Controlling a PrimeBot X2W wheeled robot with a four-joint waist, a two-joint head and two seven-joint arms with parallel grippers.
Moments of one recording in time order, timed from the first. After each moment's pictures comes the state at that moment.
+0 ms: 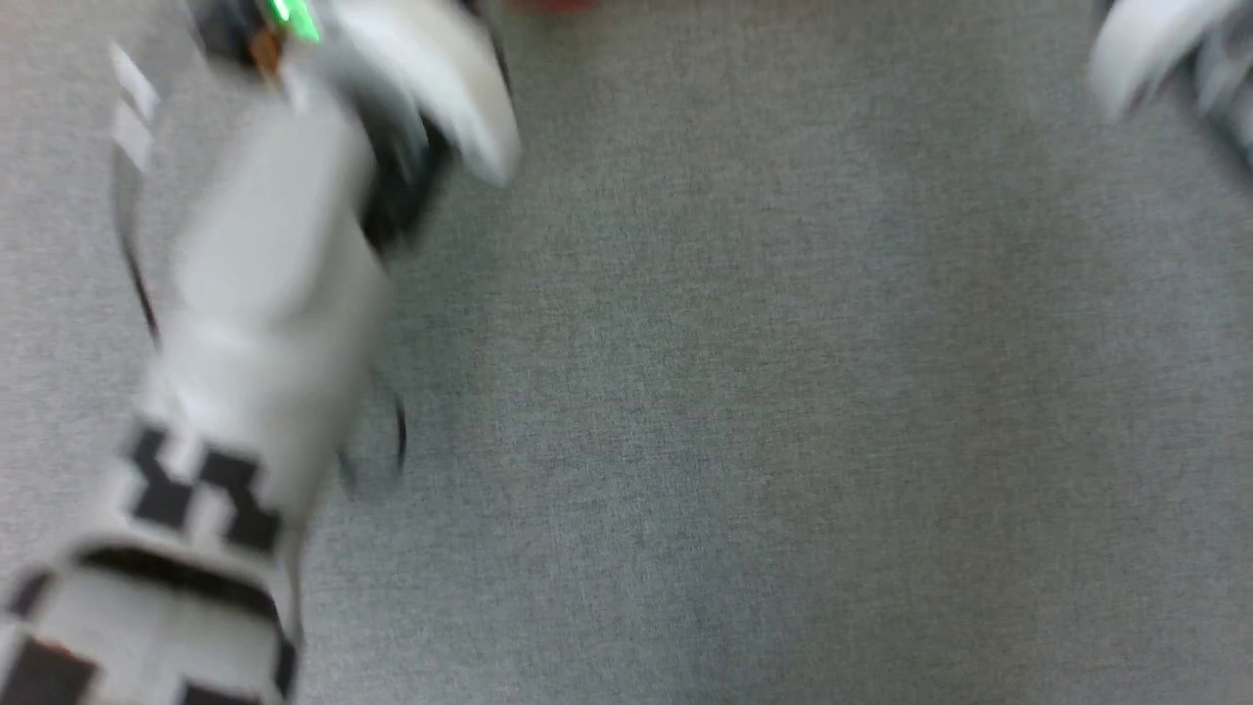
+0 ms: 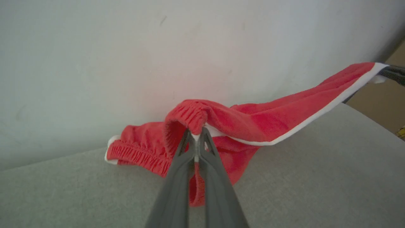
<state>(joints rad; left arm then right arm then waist) -1.13 0.19 -0.48 0.76 -0.53 -0.12 -0.13 -1.22 -0.49 0.70 0.72 0.43 0.13 -0.23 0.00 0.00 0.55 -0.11</state>
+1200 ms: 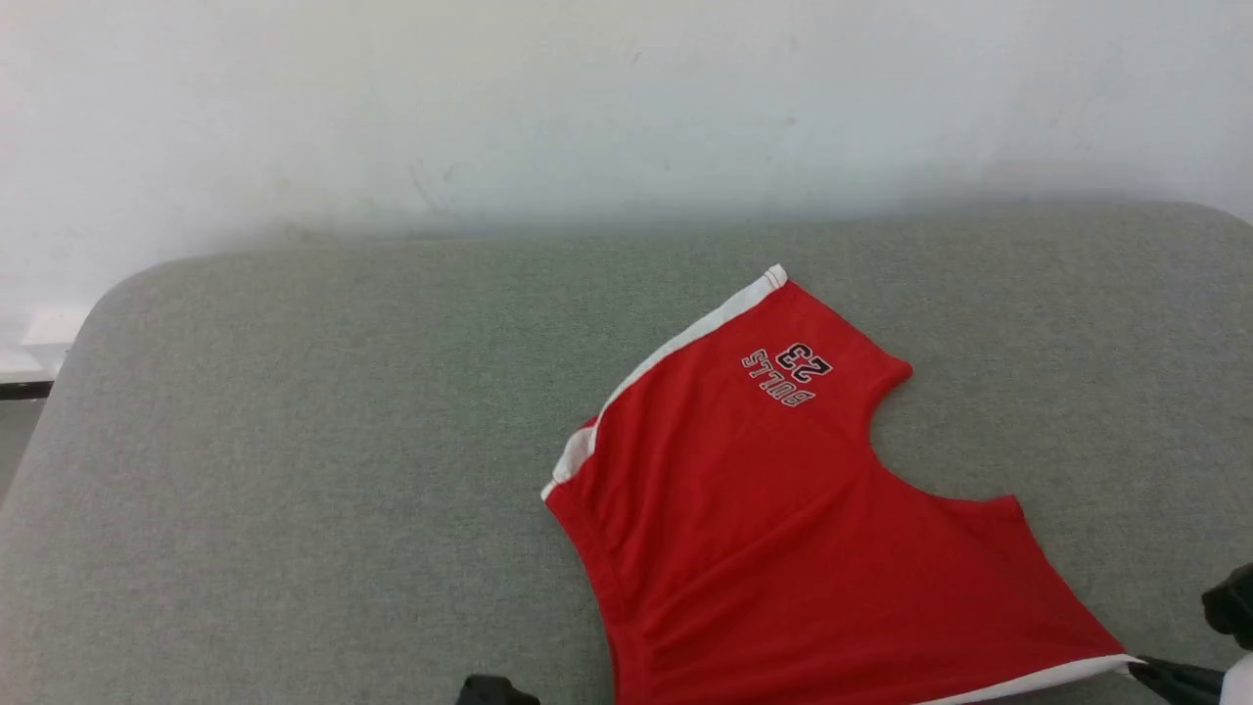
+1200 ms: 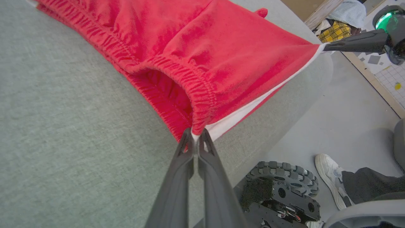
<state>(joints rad) -0.02 0.45 -0.82 0.09 -0.72 -0.04 0.04 -0.18 -1.05 0.86 0.17 0.91 0.13 0.11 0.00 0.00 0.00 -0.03</state>
